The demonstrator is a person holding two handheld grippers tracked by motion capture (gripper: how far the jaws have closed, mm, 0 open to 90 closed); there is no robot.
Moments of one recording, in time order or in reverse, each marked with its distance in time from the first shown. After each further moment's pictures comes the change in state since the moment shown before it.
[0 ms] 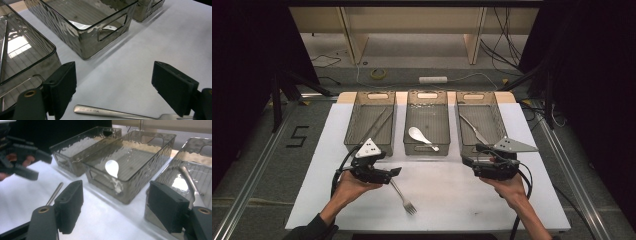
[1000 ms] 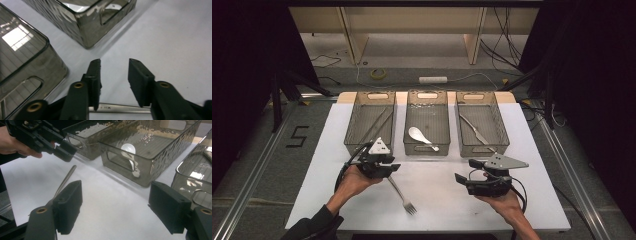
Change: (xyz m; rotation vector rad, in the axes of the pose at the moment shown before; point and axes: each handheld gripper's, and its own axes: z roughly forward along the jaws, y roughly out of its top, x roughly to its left) left arm 0.008 0.003 0.027 0.174 0.004 0.105; right arm 0.024 -0.028 0.003 0.054 0.053 -0.024
